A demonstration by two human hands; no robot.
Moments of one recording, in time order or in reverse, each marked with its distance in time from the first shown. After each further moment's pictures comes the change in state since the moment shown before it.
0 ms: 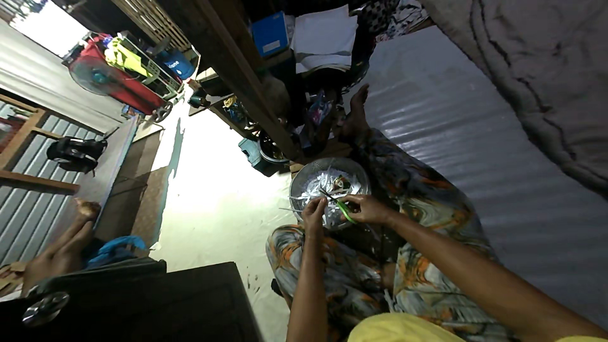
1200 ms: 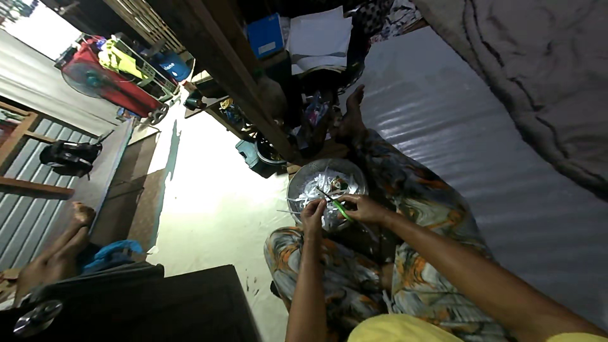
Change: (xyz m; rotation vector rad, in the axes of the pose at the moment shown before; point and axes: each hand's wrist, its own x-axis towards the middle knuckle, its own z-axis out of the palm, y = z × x) left_hand -0.002 0.003 0.003 0.067 -0.021 0.011; right_hand 0.002 -0.005 -0.001 0.106 0.004 0.039
